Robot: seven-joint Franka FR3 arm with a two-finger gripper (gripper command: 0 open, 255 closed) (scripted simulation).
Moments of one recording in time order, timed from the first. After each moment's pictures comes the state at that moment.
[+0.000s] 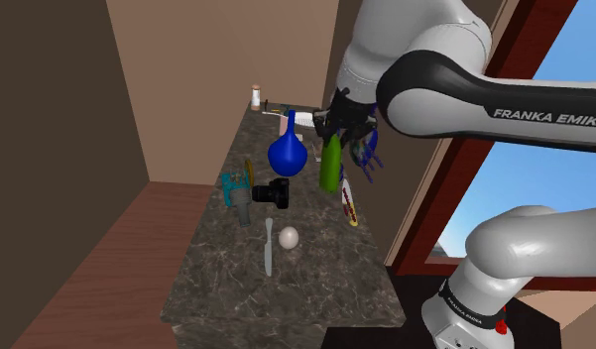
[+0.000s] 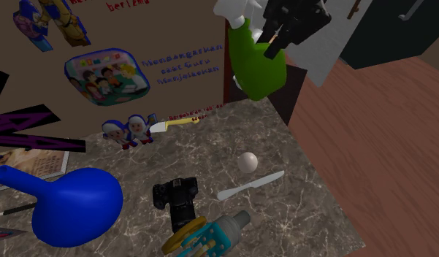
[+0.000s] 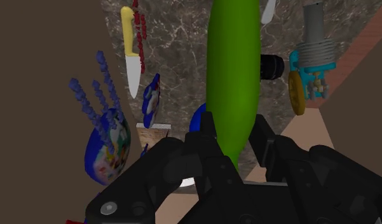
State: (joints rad) arm -0.37 -0.83 0.70 -2.35 0.07 1.95 1.00
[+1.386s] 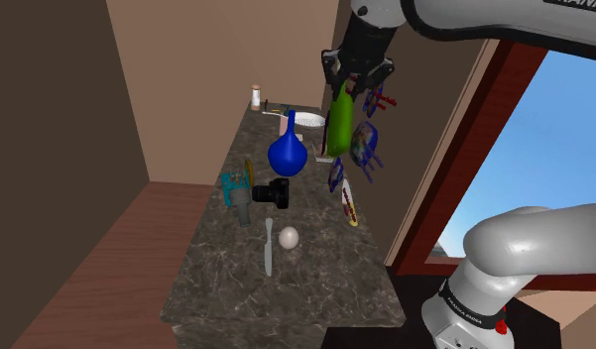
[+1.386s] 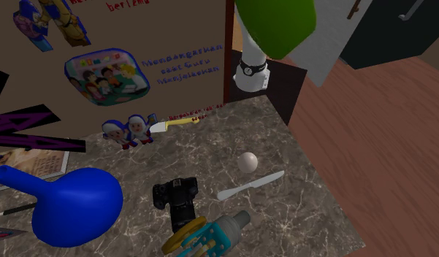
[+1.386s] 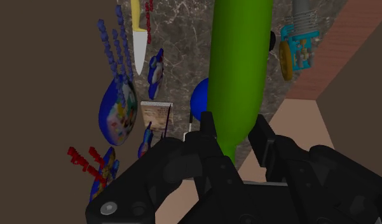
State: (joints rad) arm -0.42 -0.76 0.64 -2.04 0.02 1.72 0.94
